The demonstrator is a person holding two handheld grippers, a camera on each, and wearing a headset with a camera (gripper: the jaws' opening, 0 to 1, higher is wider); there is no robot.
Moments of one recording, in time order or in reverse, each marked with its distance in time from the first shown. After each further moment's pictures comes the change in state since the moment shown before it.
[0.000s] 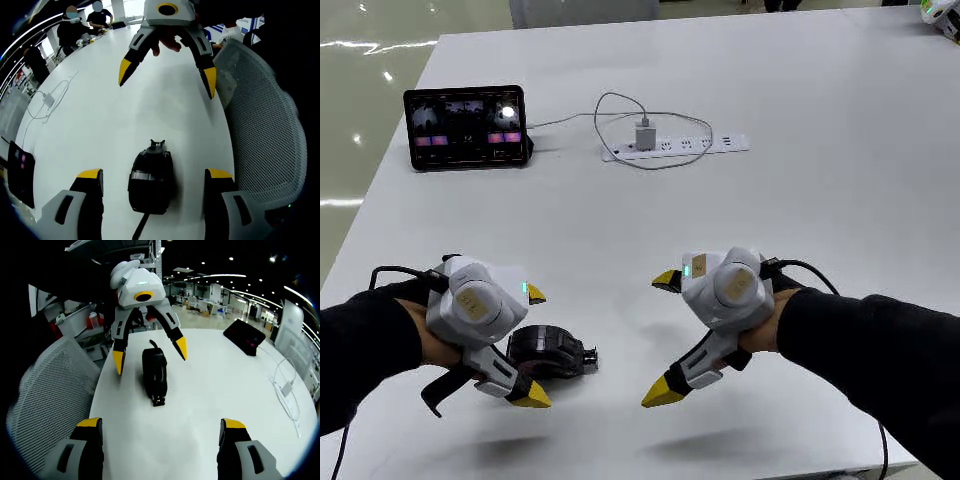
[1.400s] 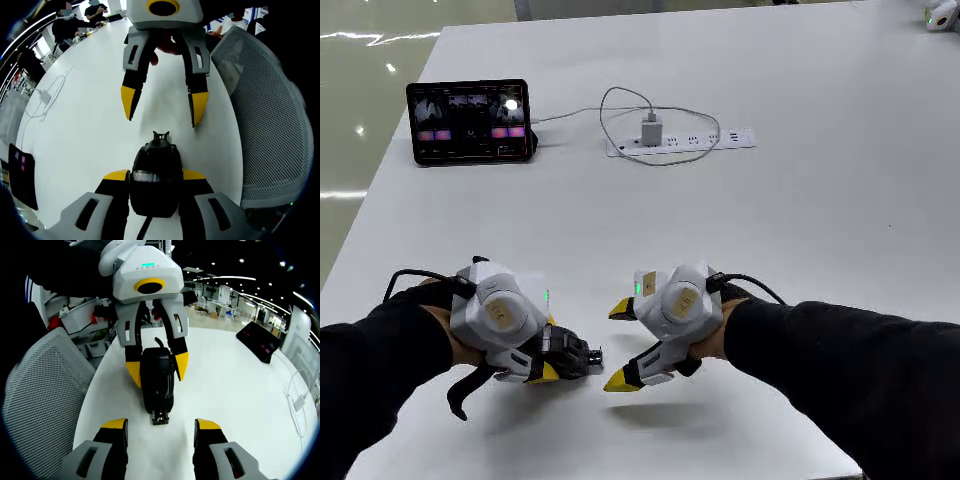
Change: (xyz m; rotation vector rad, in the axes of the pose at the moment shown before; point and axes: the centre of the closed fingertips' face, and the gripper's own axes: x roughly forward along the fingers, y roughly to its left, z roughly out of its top) left arm 0.013 0.006 -0.012 0.029 0.084 0.010; right arm 0.054 0.002 0.011 -0.058 0.008 0.046
